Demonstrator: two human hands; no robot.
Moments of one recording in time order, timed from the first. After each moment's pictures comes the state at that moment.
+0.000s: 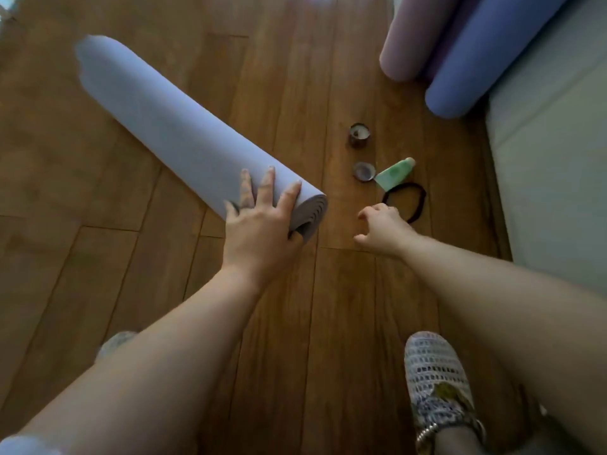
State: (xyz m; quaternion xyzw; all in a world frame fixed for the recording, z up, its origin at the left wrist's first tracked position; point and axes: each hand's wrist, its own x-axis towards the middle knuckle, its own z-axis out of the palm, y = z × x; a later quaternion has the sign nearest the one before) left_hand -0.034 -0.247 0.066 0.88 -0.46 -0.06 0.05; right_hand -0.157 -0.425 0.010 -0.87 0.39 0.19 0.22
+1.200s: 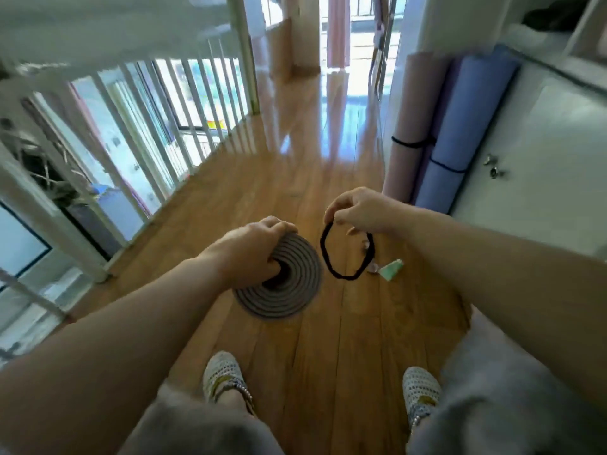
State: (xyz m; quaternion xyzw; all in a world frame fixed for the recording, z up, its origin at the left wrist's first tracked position) left_hand -0.095 -0.080 0.387 0.84 -0.54 -0.09 0.04; right_hand -0.198 -0.272 0.398 -0.88 0.21 0.01 0.42
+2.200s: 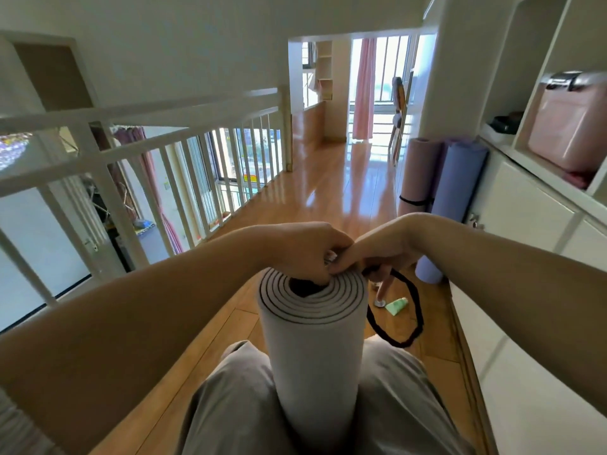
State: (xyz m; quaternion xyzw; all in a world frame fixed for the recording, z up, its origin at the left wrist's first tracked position) left_hand -0.258 0.005 0.538 0.77 -0.62 -0.16 0.05; right_hand -0.324 -0.145 0.526 -0.83 0.16 0.35 0.40
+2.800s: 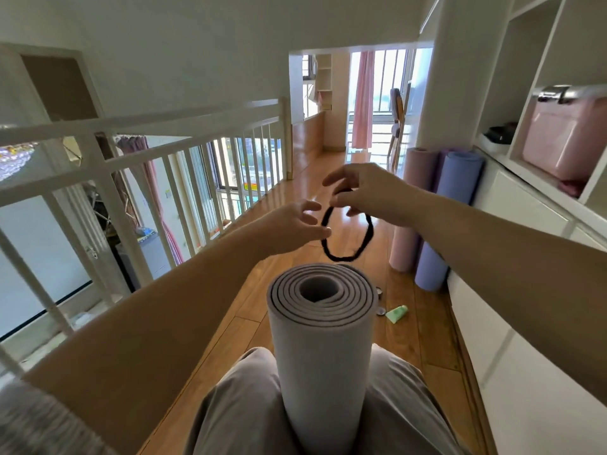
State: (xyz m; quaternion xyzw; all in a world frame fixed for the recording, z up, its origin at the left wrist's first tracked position) left_hand -0.232 0.007 0.535 0.81 -0.42 -0.18 0.35; right_hand -0.318 -0.138 0.565 -0.90 0.07 -0.16 0.39
